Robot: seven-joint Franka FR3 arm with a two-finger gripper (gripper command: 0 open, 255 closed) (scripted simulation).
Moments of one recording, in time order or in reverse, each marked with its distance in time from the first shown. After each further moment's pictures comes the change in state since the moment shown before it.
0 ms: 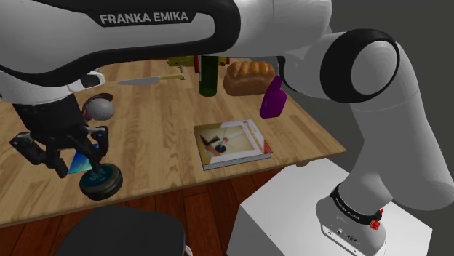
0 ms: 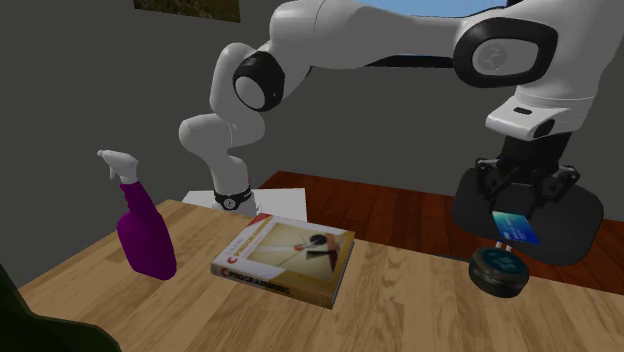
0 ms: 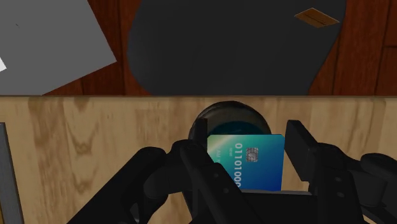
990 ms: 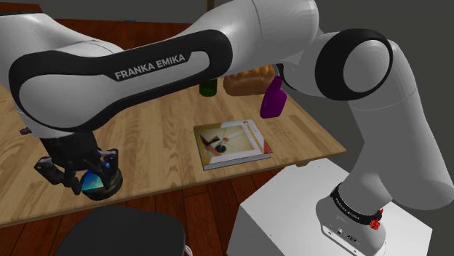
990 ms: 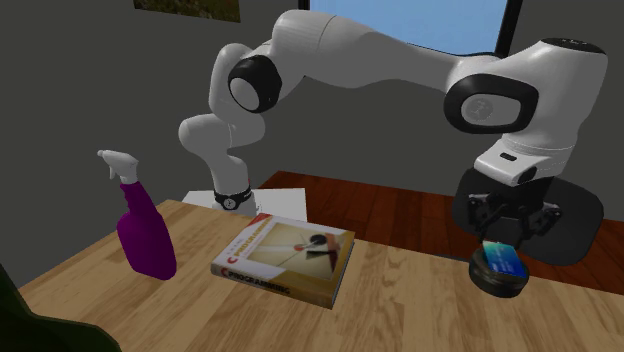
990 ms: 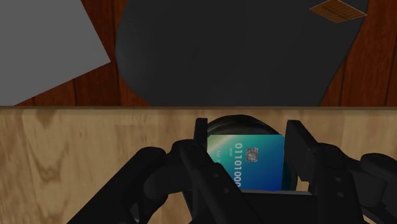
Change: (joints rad) arm -0.034 0.006 -0.006 -0.172 -0.007 0.169 0.001
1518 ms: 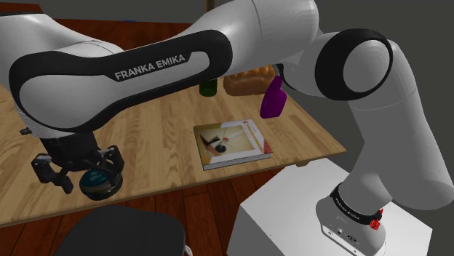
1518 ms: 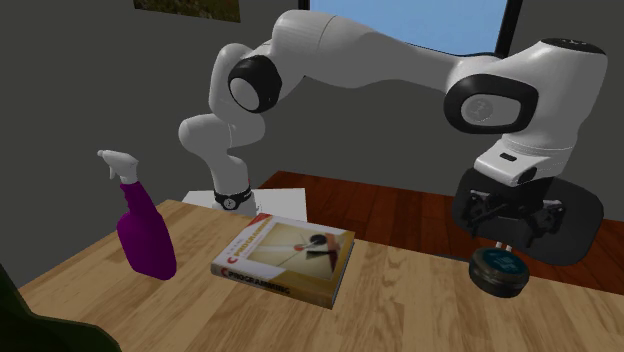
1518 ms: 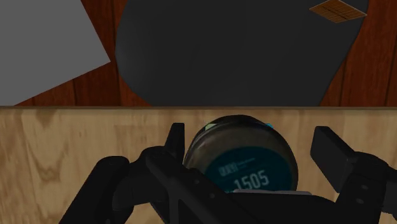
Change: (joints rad) arm 0.000 0.000 0.000 -0.001 0.000 0.001 0.000
